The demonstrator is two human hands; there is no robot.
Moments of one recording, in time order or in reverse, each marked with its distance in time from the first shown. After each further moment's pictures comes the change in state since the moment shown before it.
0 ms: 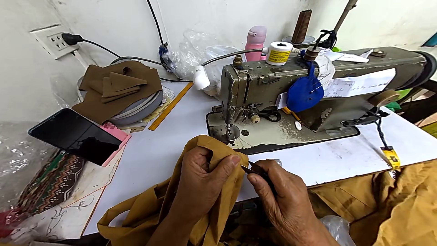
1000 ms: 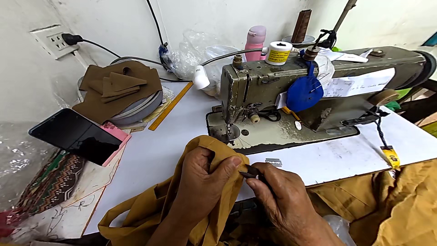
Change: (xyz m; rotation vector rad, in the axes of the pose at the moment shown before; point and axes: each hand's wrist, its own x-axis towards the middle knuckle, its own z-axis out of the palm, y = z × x) left_hand -0.001 0.001 0.000 0.065 -0.024 0.017; right_hand 0.000 0.006 -0.005 -0.023 -0.087 -0.093
